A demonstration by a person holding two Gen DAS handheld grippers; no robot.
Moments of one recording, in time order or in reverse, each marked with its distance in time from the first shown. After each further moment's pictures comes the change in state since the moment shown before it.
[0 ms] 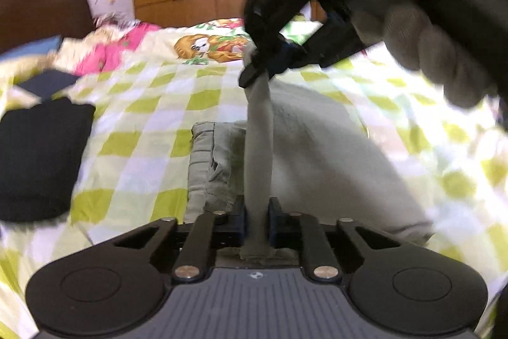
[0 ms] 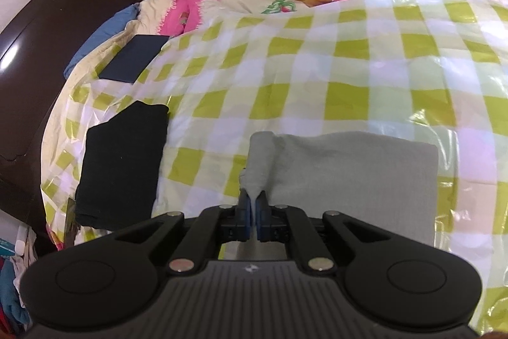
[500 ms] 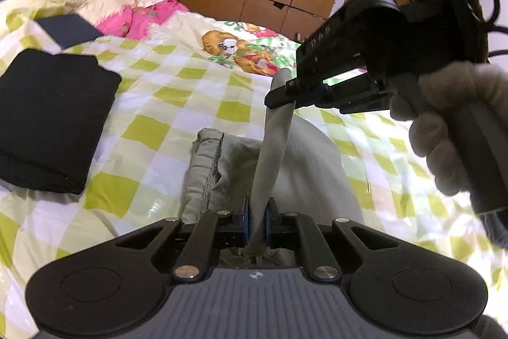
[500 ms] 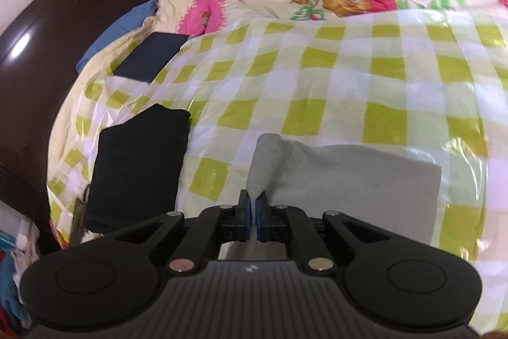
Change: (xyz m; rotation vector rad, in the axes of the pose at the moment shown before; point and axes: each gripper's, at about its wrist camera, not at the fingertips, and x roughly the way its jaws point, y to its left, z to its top) left arm -0.014 0.072 0.017 -0.279 -0.010 -0.098; right arm 0.021 0.041 0.015 -0.107 -0.002 -0.003
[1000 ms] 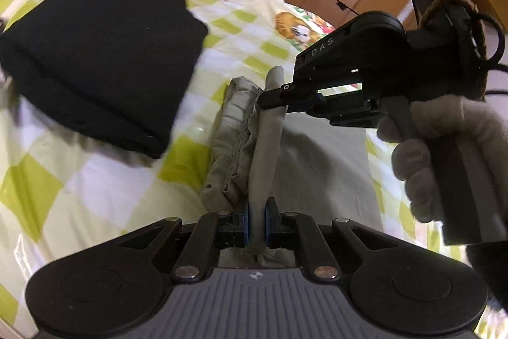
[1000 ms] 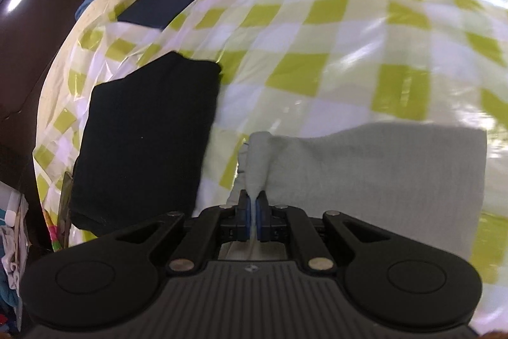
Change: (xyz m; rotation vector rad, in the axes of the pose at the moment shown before) left arm 0.015 0.104 -0.003 -0.294 0.059 0.046; right arm 0.122 0.056 0.004 -0.023 0.160 0.058
